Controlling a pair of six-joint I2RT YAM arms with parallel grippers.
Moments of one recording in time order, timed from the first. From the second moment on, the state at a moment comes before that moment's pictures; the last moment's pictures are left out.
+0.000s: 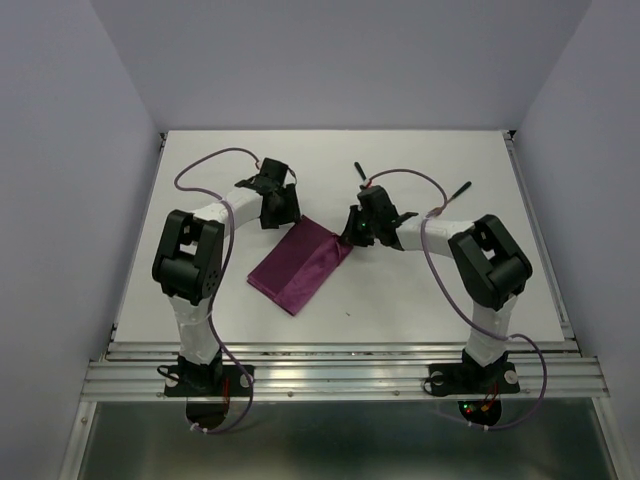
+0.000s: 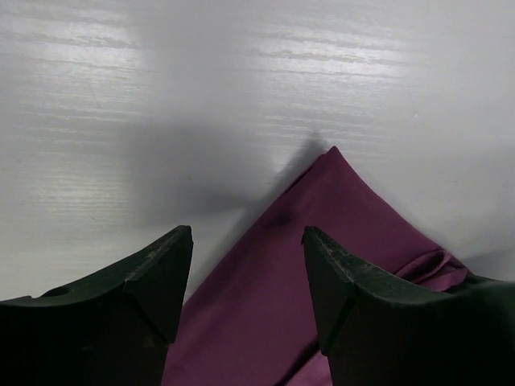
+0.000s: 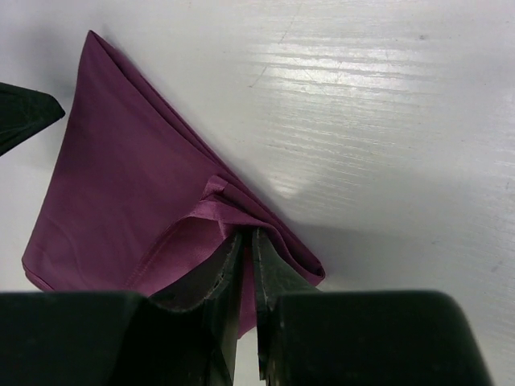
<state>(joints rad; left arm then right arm) -0.37 1.90 1.32 -0.43 -0.02 -0.51 0.58 1.89 1.11 0.00 -0.11 0.70</state>
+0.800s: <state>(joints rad) -0.37 1.97 1.33 -0.44 0.09 -0.47 0.58 1.94 1.13 0.02 -0.13 0.75</state>
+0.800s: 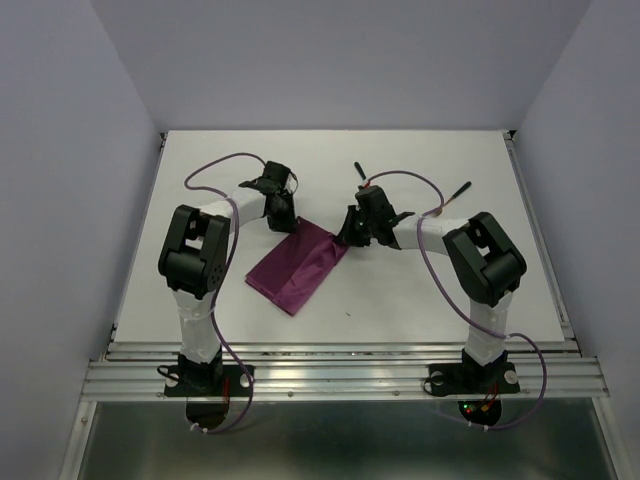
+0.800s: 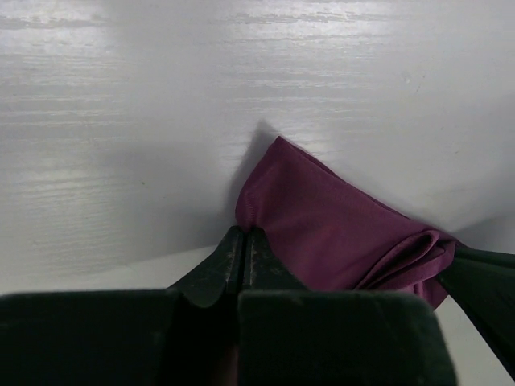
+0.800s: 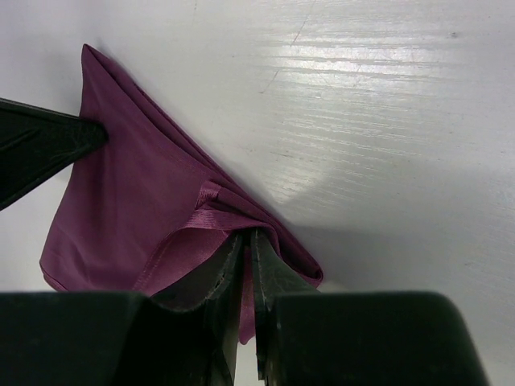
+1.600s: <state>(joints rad) -0.37 1.97 1.41 -0.47 0.16 -0.44 0.58 2.00 1.23 -0.02 -0.05 0.86</state>
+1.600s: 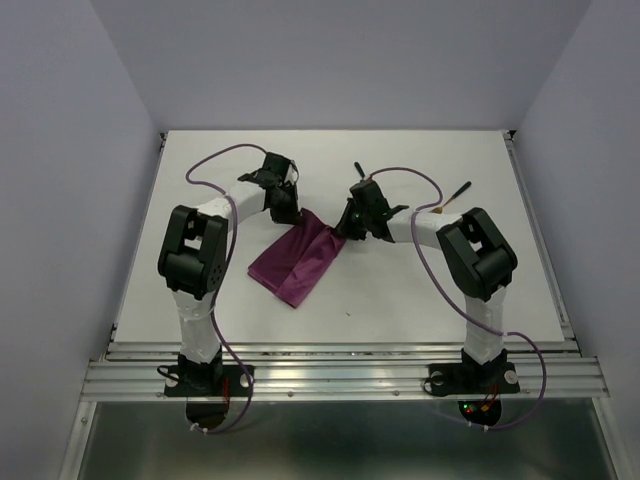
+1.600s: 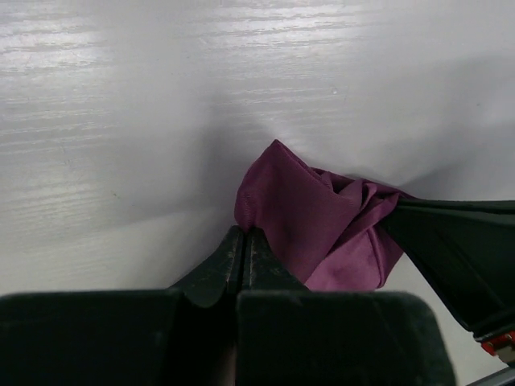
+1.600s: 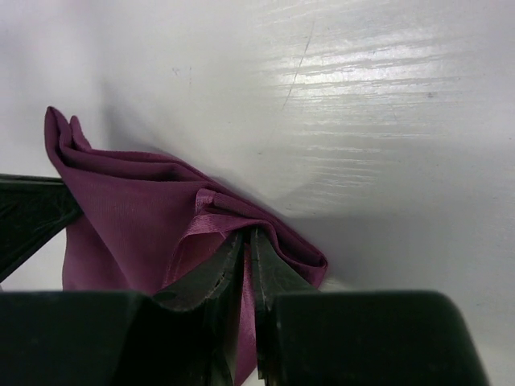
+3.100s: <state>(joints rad) -0.44 2.05 1.59 -0.56 0.15 -0.37 0.58 1.82 1.01 -0.04 0.09 1.08</state>
